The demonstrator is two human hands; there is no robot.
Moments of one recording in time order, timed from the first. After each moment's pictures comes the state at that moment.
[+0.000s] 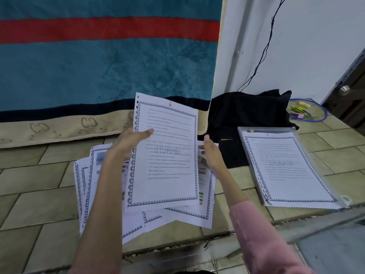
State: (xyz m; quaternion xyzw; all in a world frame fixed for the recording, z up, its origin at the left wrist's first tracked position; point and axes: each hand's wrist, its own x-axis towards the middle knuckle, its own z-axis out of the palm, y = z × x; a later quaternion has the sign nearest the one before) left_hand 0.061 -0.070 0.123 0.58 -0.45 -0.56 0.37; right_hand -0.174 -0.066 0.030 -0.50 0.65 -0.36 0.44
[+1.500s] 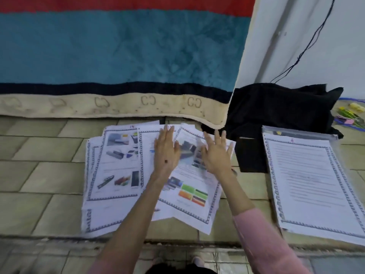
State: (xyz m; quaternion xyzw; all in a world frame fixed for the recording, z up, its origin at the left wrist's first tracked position) left_hand -0.014 -0.077 0.015 0.70 -0.61 -0.19 0.30; right_hand -0.167 -0.091 0.005 -0.71 0.67 -0.13 0.16
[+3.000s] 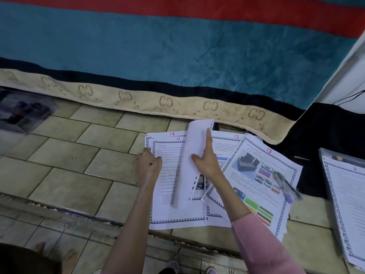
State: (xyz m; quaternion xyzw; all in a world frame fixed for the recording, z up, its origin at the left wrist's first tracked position) left_hand 0.180 -0.025 -0.003 0.87 -0.33 -0.23 0.30; right_hand 0.011 -0.062 0.026 -0.68 0.53 -0.26 0.44
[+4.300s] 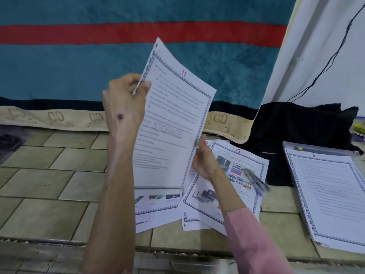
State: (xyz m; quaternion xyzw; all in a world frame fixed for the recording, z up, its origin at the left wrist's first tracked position) left_hand 0.102 -0.023 0.231 0.68 -0.46 -0.12 0.55; right_hand -0.050 -0.082 0.047 -0.38 0.29 -0.43 0.77
